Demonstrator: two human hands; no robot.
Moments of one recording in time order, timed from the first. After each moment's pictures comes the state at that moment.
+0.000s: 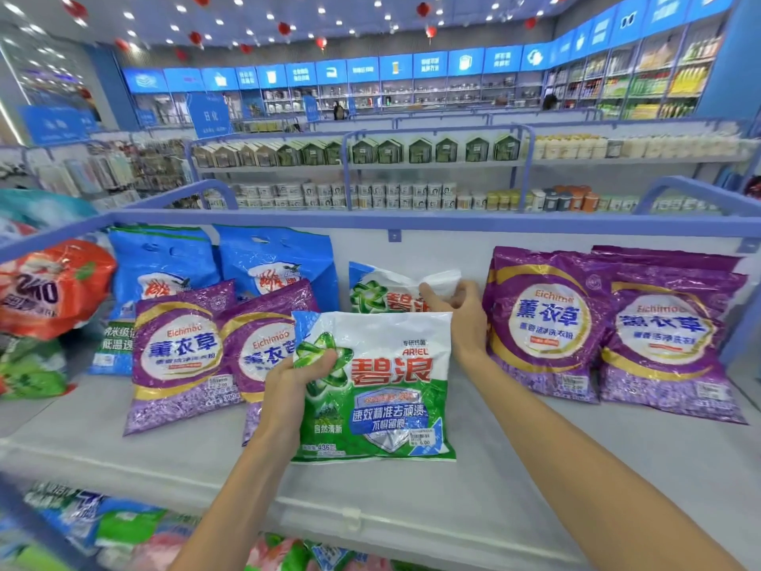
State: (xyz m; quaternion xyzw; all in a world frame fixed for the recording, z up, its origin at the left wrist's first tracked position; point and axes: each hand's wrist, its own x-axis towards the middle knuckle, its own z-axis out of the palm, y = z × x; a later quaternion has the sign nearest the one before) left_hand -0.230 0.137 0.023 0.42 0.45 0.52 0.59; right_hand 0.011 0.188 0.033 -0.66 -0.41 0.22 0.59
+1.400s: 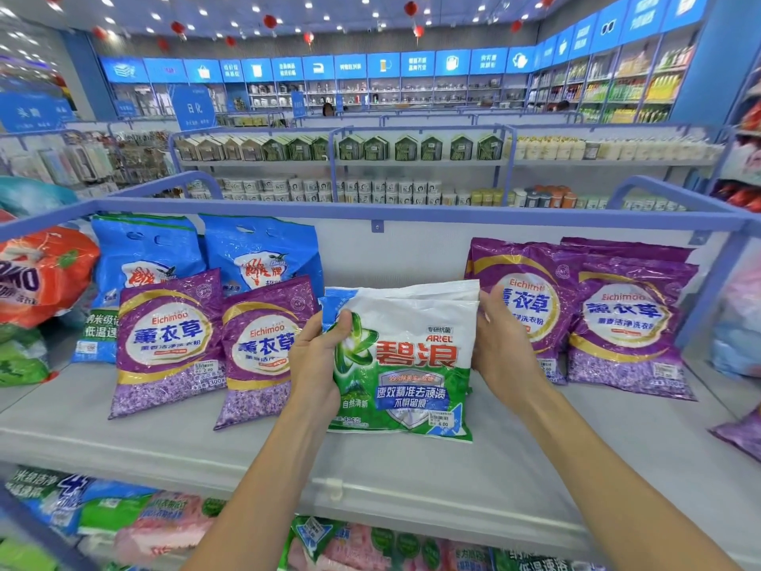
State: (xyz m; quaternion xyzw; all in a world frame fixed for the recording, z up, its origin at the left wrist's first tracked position) left_hand -0.168 0.135 0.032 0.32 0.34 0.62 0.63; right_hand 0.042 0.082 0.043 -0.41 -0.38 0.50 0.66
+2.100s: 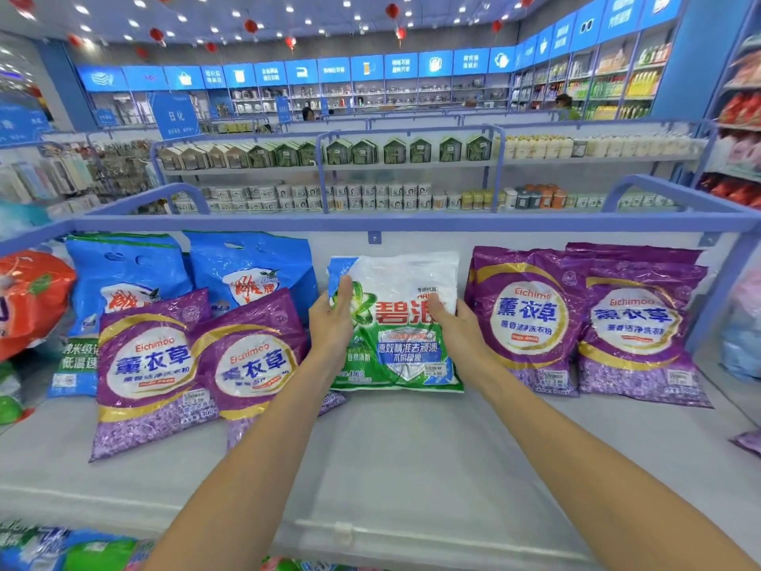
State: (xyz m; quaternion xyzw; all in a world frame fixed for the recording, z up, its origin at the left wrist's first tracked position) left_hand -0.138 0.226 0.053 0.47 0.48 0.55 0.49; right_hand 0.028 0.172 0.022 -0.57 -0.38 0.39 0.61
